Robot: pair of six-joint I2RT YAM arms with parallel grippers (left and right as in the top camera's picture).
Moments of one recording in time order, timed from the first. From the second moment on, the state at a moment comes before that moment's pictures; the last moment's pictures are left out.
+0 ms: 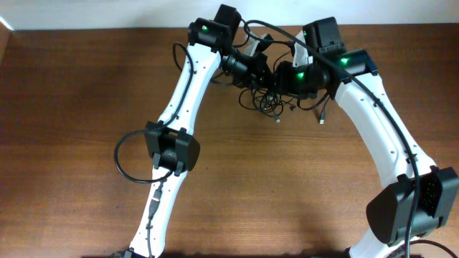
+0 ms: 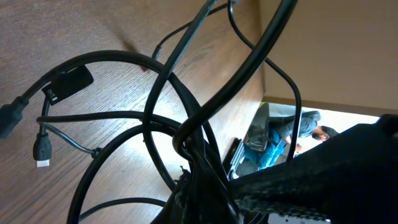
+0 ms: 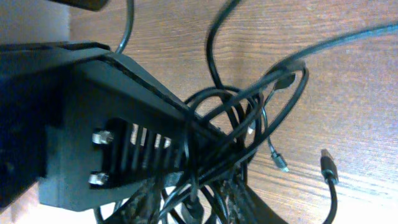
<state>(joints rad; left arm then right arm) -0.37 2.67 2.88 -1.54 1.02 -0.08 0.27 1.84 1.73 -0.94 -0.37 0.42</state>
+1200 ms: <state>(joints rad) -0.32 2.68 2.89 -1.68 0.76 0.19 -0.17 1.75 1.73 -1.20 -0.26 0.36</state>
